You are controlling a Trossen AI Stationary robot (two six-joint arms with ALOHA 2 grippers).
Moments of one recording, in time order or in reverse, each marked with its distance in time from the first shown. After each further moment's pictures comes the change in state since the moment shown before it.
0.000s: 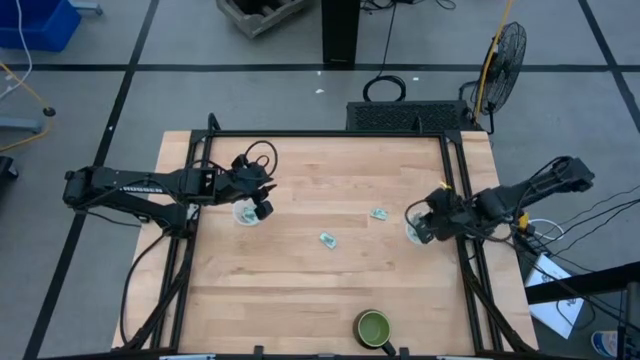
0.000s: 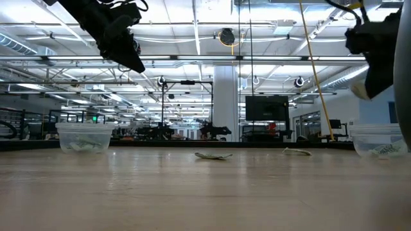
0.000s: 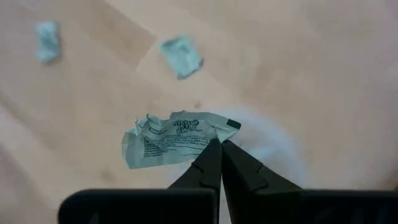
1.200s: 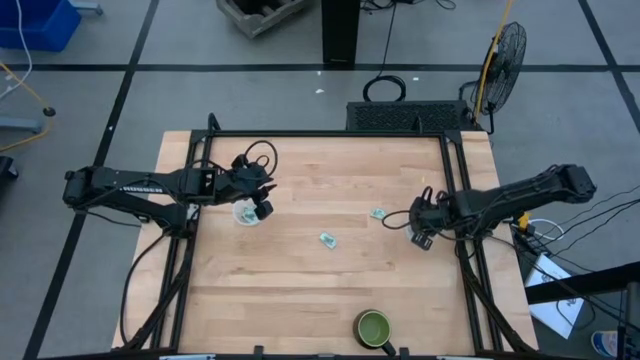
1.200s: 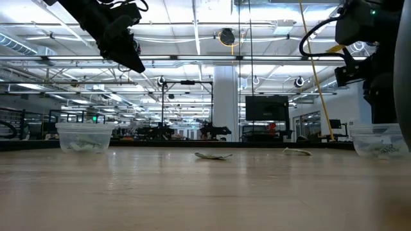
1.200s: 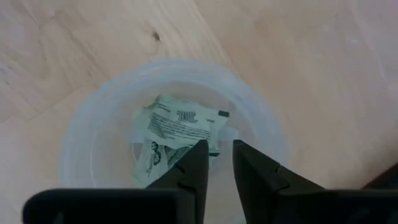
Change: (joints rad) left arm 0.001 0.000 0.000 -0.001 0.000 -0.001; right arm -0.230 0.224 -0.093 0.103 -0.193 -0.537
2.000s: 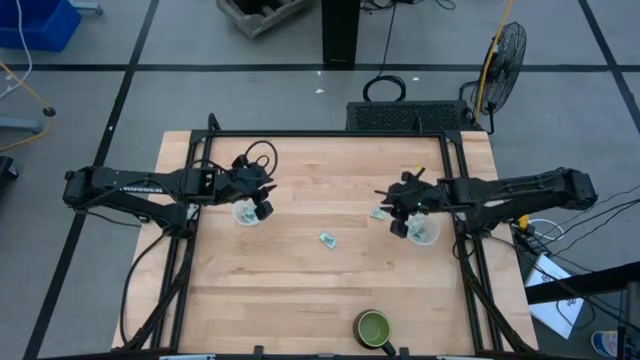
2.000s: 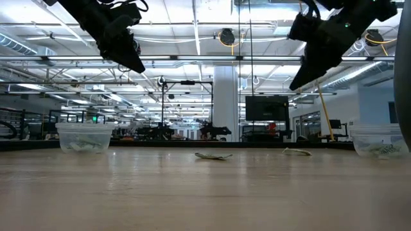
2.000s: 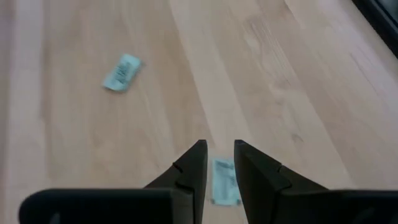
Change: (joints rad) left arm 0.000 0.000 0.000 0.000 0.008 -0.005; right arm -0.156 0.016 0.132 0.516 -0.019 -0.531
